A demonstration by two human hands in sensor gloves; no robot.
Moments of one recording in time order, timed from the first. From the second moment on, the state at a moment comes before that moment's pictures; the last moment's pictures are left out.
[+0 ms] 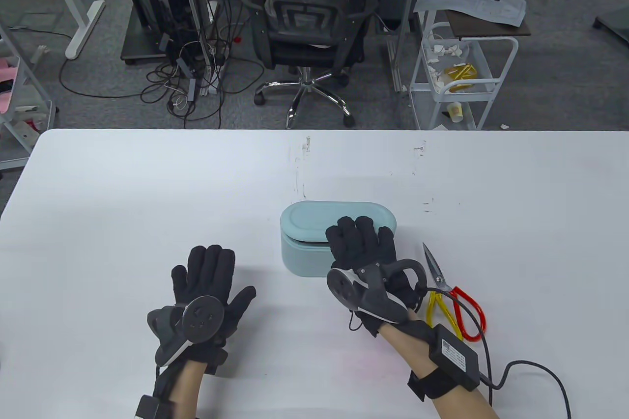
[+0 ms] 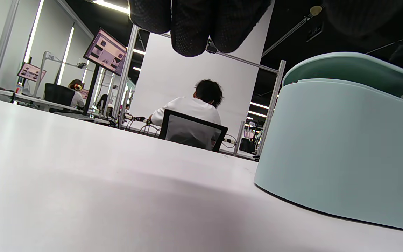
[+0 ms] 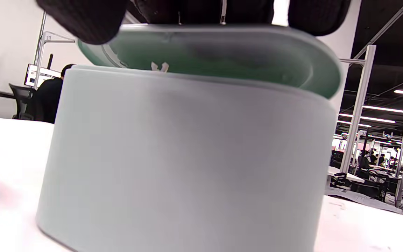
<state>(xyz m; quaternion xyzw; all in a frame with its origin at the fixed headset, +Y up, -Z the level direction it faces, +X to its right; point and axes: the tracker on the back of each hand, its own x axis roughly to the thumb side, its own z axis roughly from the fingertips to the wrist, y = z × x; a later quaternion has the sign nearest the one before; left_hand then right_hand) -0.234 -0.728 -0.250 0.12 -0.06 0.13 0.98 0.058 -0.671 -0.284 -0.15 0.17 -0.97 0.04</state>
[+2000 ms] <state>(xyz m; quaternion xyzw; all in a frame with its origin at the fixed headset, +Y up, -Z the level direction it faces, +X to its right) -0.234 -0.722 -0.245 0.11 -0.06 0.13 0.98 0.085 -0.679 -0.274 -0.13 0.22 -0.97 -0.01</state>
